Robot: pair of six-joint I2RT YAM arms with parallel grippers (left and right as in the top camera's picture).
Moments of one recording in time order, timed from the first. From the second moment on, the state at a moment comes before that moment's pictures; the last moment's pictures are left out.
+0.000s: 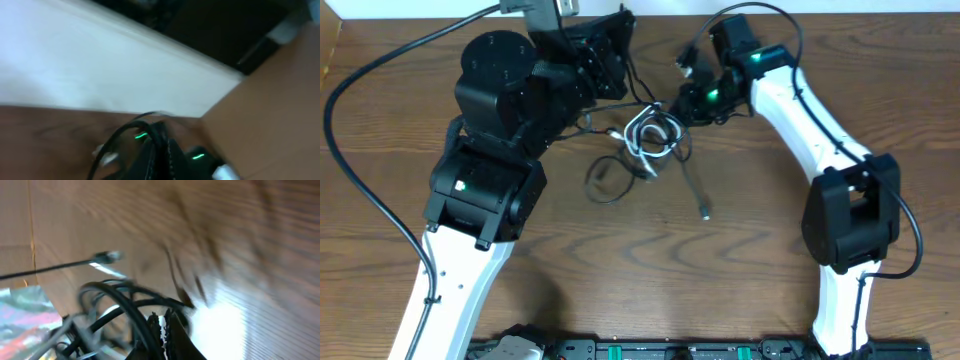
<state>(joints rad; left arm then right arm) -0.36 1.28 1.56 -0.44 0.18 -0.58 0.31 2.15 1.86 -0.94 -0.68 0.19</state>
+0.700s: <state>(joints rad) 0.01 1.43 1.56 -0.92 -0.23 -0.51 -0.04 1.99 2.05 -1.29 -0.25 0.19</state>
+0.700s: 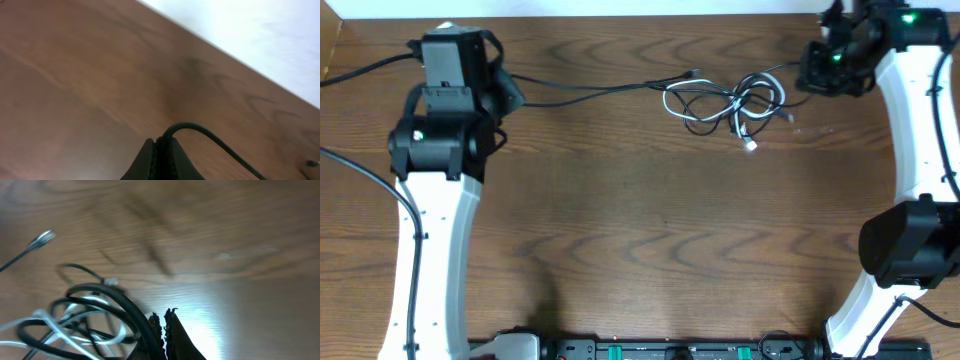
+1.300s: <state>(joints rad) 0.14 1.53 1.56 -0.89 -0.30 -0.43 -0.20 1.99 2.08 -1.33 -0.35 0.10</state>
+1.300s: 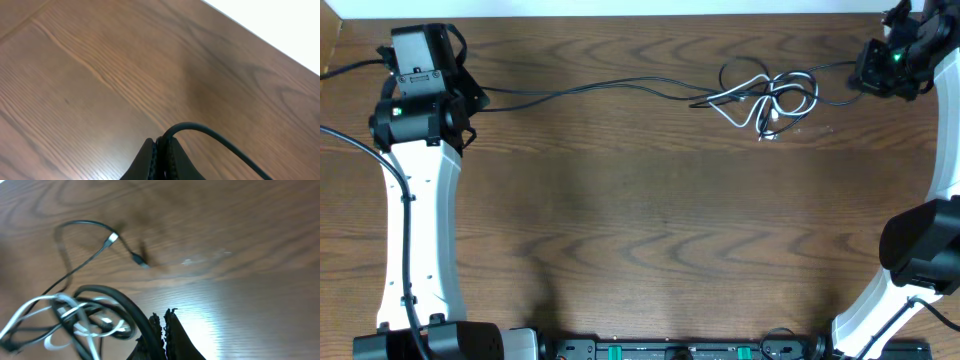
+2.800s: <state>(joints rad) 0.22 1.58 1.56 -0.88 0.22 -0.19 0.16 1.99 2.09 -1.41 -0.35 -0.04</state>
